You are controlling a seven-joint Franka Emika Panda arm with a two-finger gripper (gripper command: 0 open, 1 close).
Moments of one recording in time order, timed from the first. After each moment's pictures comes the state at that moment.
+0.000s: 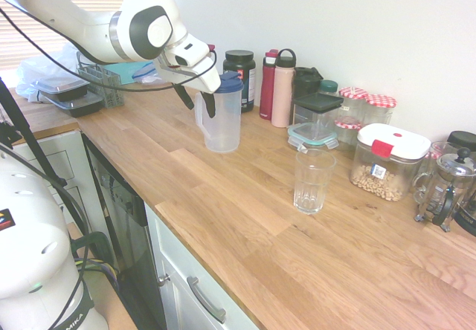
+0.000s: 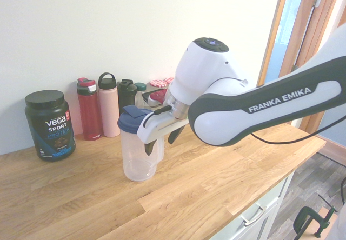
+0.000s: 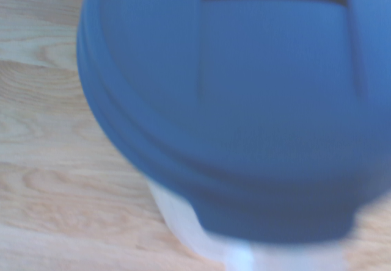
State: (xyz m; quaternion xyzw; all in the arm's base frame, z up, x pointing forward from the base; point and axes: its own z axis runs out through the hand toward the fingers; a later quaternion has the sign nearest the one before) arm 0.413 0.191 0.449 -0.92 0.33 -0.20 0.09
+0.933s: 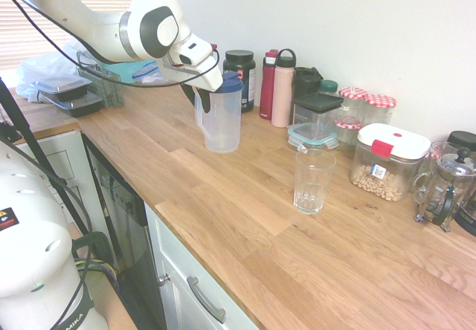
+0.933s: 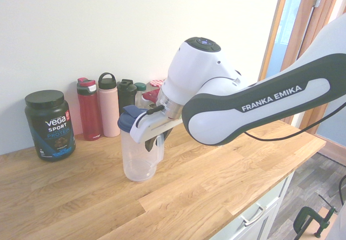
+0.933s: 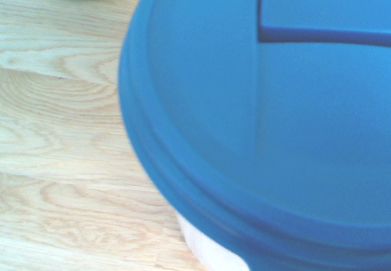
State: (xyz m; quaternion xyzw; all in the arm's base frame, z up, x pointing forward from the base) arm 0.416 0.203 0.451 -0.92 0.32 -0.21 0.09
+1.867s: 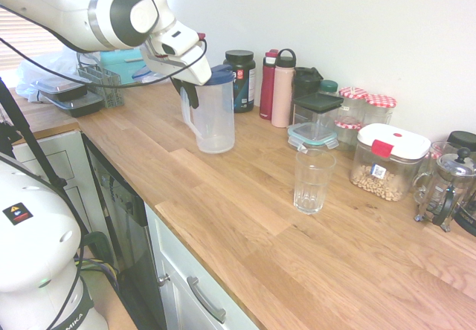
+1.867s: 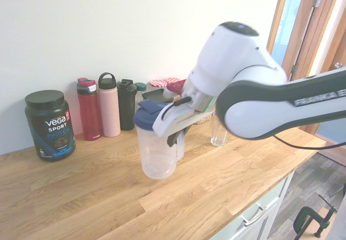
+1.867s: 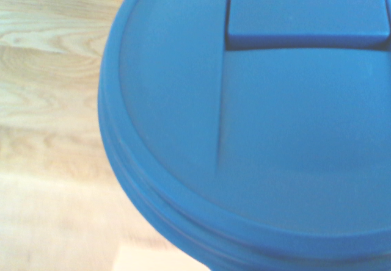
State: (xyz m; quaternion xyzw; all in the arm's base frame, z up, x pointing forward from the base) arm 0.337 0.155 0.508 -0.92 0.34 -0.20 0.09
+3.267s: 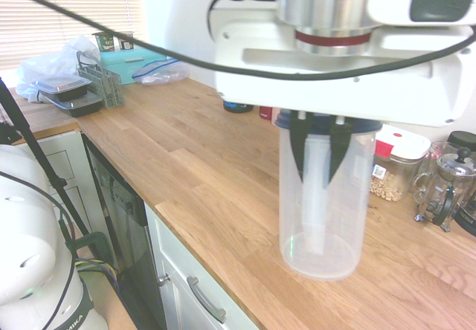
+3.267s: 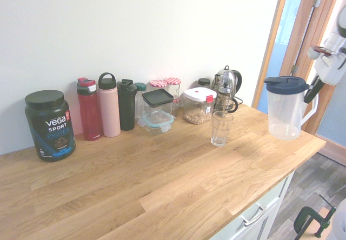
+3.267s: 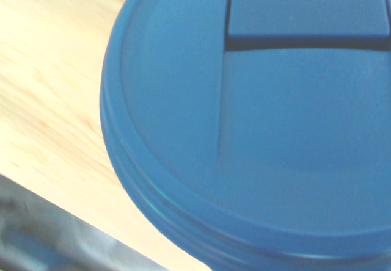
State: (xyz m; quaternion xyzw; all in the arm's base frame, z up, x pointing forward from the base) arm 0.259 -0.291 0.579 -0.98 0.16 -0.08 0.01
